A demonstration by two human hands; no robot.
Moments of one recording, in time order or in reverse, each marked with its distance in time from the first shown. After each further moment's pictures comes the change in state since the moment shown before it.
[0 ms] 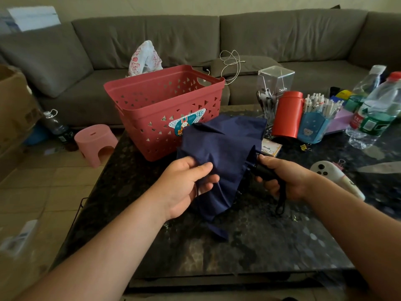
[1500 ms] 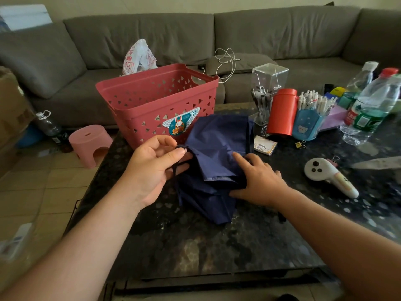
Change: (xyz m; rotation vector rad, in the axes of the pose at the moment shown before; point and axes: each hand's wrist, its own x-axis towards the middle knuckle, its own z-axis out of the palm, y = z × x) left_hand -0.006 0.030 -0.025 0.072 0.084 0.329; right_hand 0.008 0.029 0.034 -1.477 0.365 -0.425
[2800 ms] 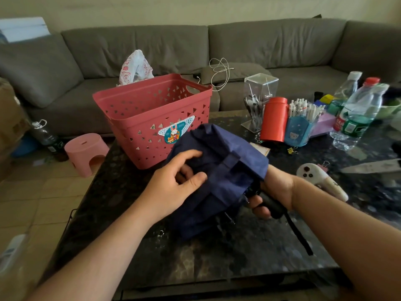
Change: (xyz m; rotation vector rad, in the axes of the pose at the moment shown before) left_hand -0.005 -0.026 0.007 0.704 -0.196 0.255; right_hand -0.020 0.016 -0.043 1.239 -0.764 0.272
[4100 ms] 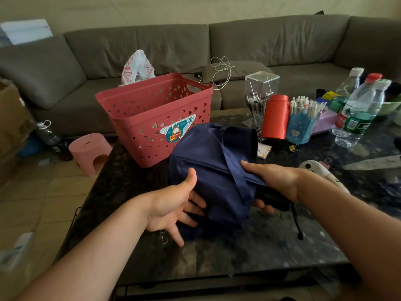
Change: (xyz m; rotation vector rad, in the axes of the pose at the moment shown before) left_hand -0.007 0.002 -0.003 -0.424 -0.603 -0.957; right_hand -0.009 -0.010 0.003 -0.289 0.090 0.008
